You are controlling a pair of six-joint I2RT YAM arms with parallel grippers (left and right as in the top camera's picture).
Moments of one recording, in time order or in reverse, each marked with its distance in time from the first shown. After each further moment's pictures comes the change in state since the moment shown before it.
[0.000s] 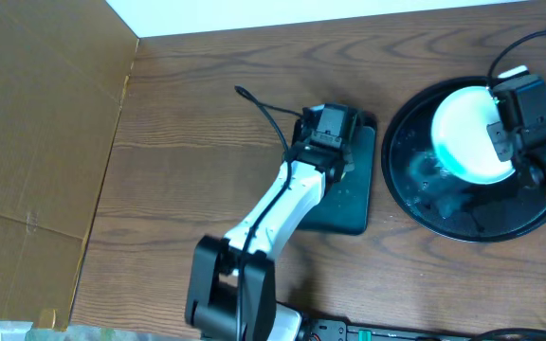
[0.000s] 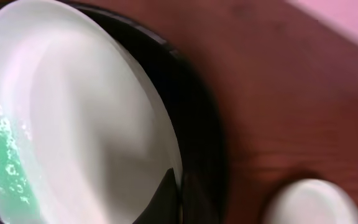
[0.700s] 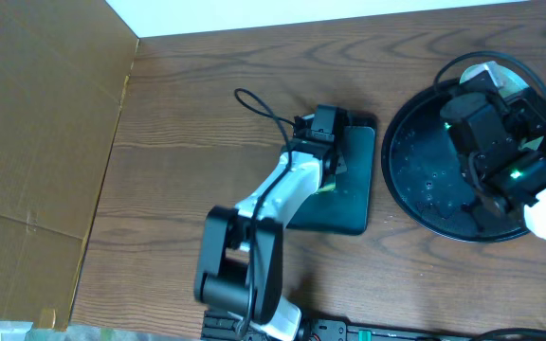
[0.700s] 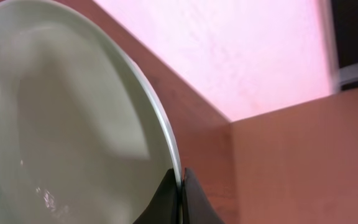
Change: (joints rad) left arm 0.065 0.076 -0.005 0.037 0.039 -0.028; right arm 0.213 -0.004 0.000 0.220 0.574 -0.340
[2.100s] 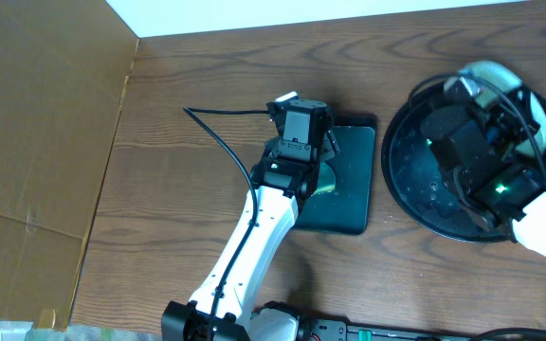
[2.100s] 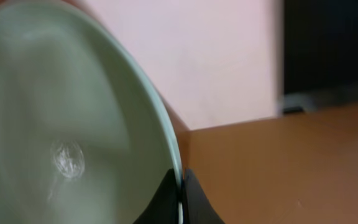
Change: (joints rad) left arm 0.000 -0.330 0.000 -0.013 -0.046 -0.001; right arm 0.080 -0.009 -0.010 0.006 0.121 -0.195
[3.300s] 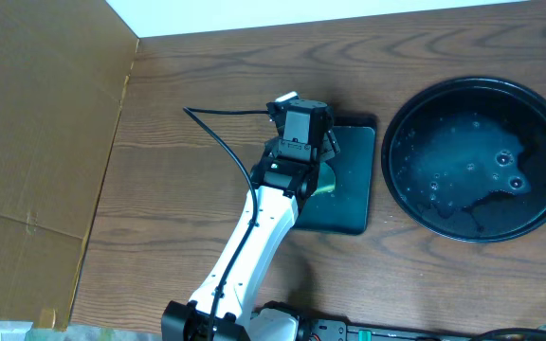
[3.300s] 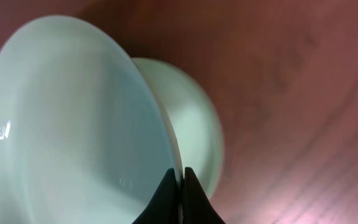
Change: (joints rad) left arm 0.000 0.000 0.000 0.000 0.000 0.000; right arm -1.380 -0.102 -0.123 -0.338 -1.126 1.061
